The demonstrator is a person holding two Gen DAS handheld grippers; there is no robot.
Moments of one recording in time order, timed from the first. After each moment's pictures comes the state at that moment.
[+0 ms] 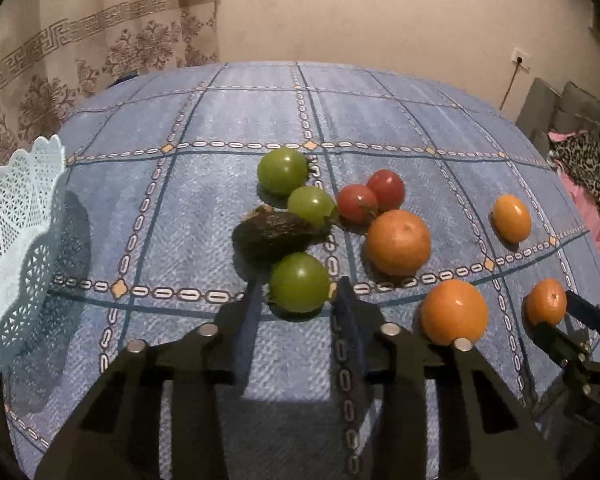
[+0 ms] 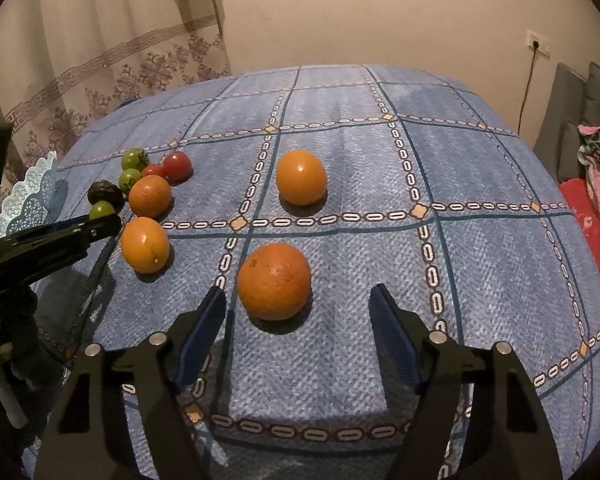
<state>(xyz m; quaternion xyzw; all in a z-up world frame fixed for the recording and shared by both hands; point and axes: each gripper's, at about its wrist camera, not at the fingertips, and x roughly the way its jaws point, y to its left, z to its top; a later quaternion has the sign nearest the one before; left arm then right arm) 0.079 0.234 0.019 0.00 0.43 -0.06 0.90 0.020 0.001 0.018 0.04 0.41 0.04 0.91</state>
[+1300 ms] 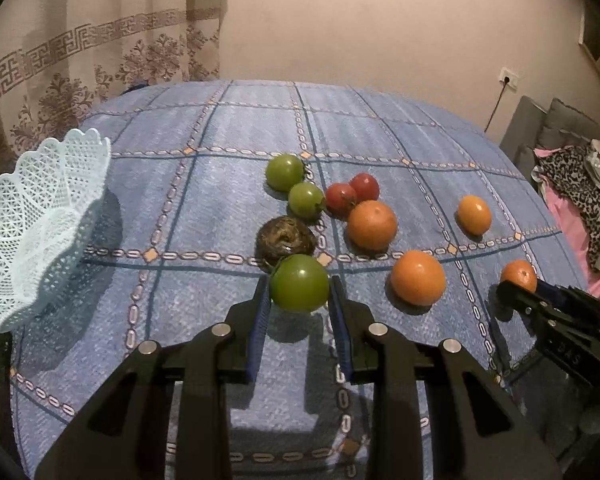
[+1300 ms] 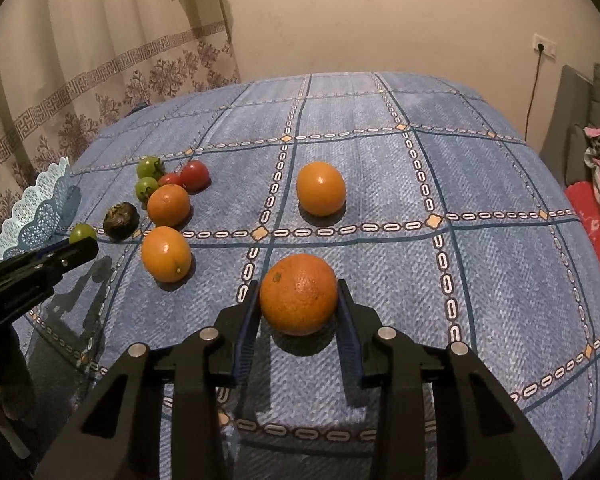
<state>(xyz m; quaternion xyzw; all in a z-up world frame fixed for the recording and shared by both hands) 0.029 0.245 0.040 -0.02 0.39 -0.06 0.92 0.016 0.010 0.026 0.05 0.40 0.05 0.91</state>
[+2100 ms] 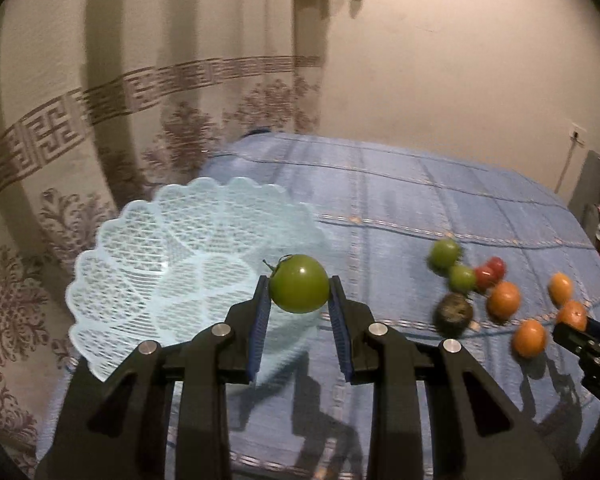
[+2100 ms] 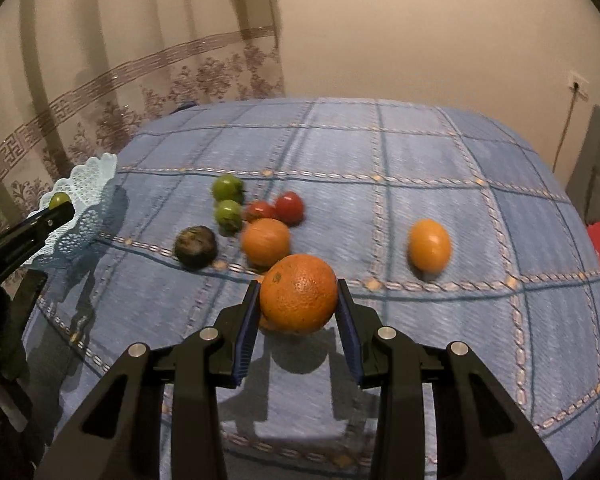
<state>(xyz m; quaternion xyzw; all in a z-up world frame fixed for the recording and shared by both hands) 0.021 0.360 0.077 -0.02 0.32 0.09 0.94 0.030 0.093 0.059 0.01 0.38 0.11 0.92</state>
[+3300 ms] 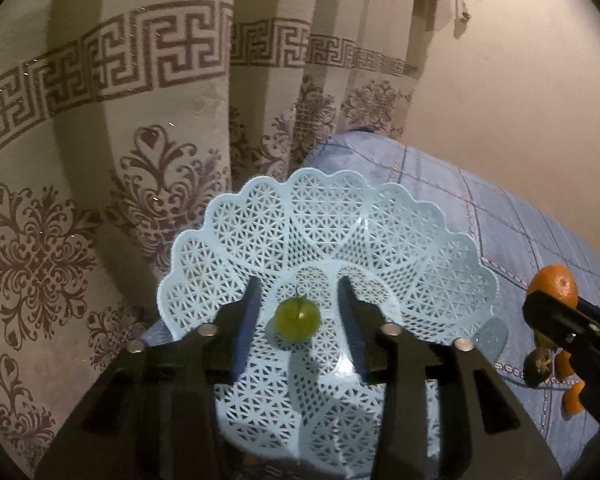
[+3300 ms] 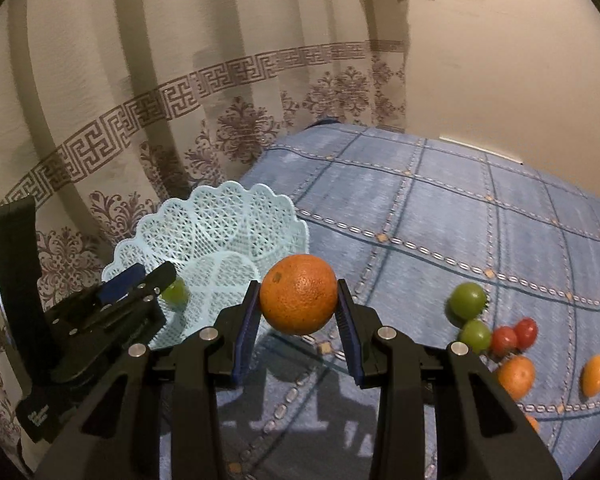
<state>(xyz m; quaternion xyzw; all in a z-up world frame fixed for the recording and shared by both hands) 0.025 0.460 0.062 -0.12 0.31 0.20 0.92 0.078 0.289 0.100 -0.02 0.36 0.26 0.90</state>
